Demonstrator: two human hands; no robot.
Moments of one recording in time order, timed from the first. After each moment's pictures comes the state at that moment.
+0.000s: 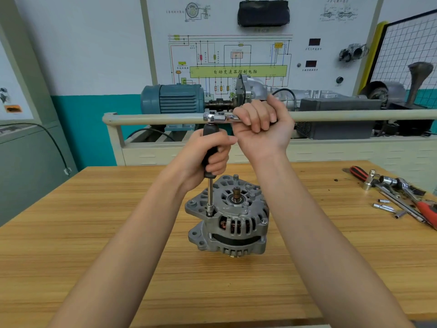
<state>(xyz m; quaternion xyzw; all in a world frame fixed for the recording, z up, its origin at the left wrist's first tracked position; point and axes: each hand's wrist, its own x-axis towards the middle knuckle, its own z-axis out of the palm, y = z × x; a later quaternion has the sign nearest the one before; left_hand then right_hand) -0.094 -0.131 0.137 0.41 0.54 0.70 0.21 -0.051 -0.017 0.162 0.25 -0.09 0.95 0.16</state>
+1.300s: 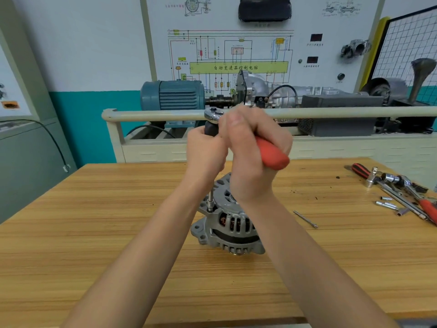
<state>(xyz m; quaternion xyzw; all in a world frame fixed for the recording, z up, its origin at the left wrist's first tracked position) -0.076 -0.113 0.134 0.27 0.63 0.73 -0.04 -0.022 -0.076 0.137 0.35 -0.48 0.58 0.56</state>
